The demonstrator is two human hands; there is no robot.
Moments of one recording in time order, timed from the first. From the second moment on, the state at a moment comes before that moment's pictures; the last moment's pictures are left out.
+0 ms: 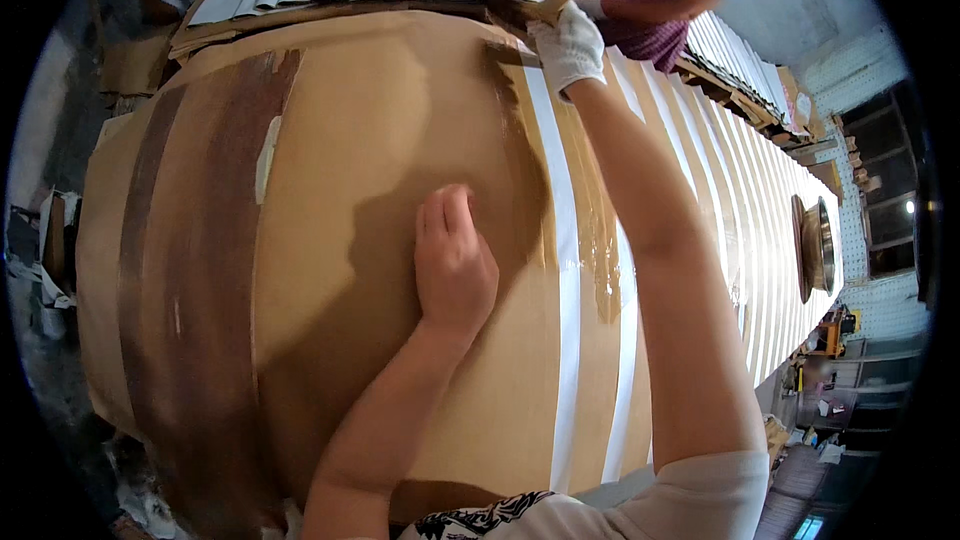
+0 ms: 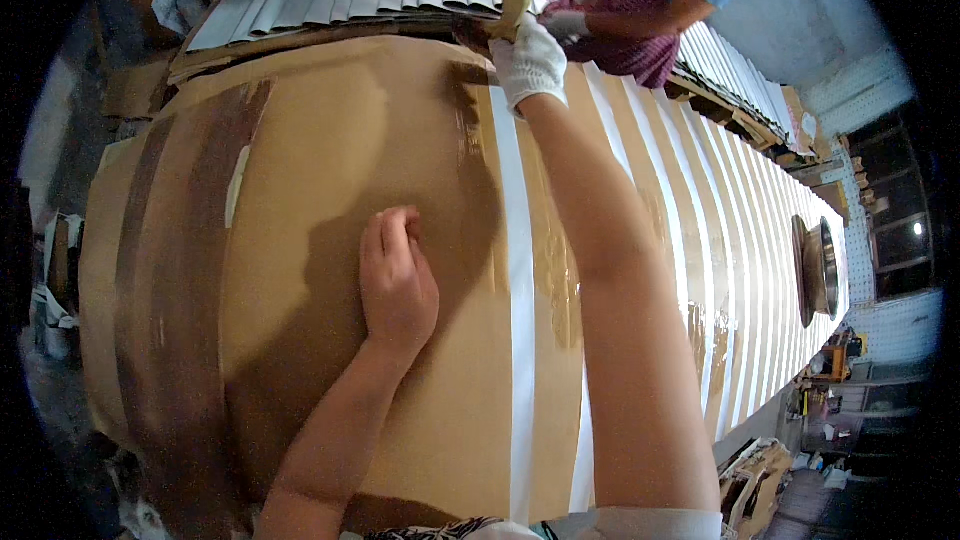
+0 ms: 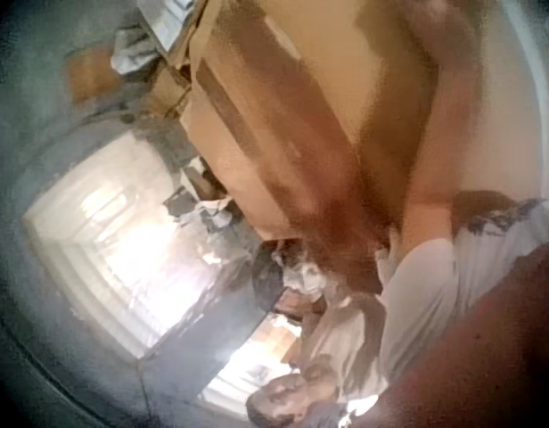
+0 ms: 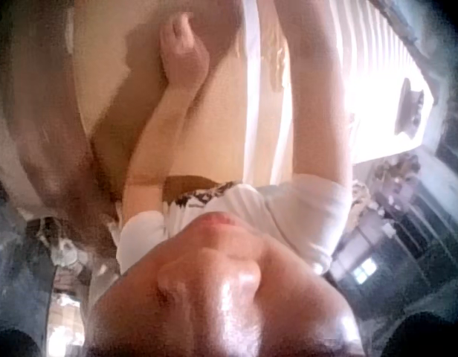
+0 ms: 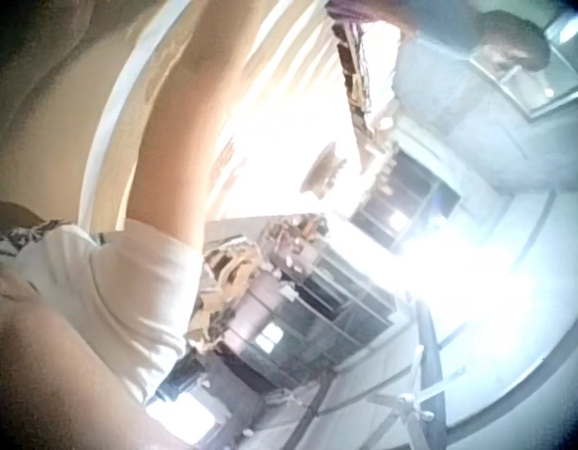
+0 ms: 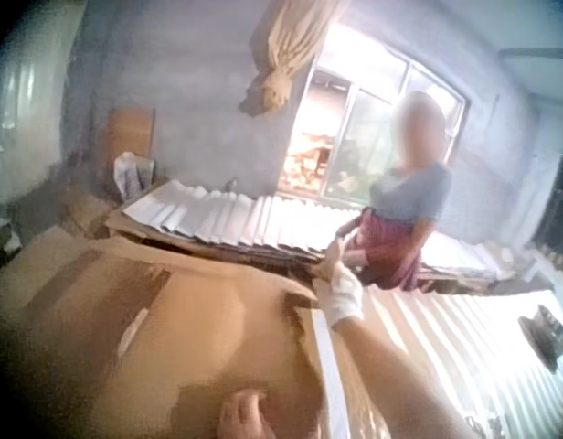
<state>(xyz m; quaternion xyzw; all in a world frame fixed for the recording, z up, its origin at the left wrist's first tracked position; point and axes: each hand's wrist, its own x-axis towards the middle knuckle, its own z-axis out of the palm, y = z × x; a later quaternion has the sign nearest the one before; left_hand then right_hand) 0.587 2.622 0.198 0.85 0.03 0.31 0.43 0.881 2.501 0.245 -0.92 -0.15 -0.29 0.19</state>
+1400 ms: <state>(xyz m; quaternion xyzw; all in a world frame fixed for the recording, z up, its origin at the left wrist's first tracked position) 0.683 2.706 0.200 0.97 -0.14 -0.19 0.11 0.633 2.427 0.259 -0.88 -0.36 0.08 0.28</state>
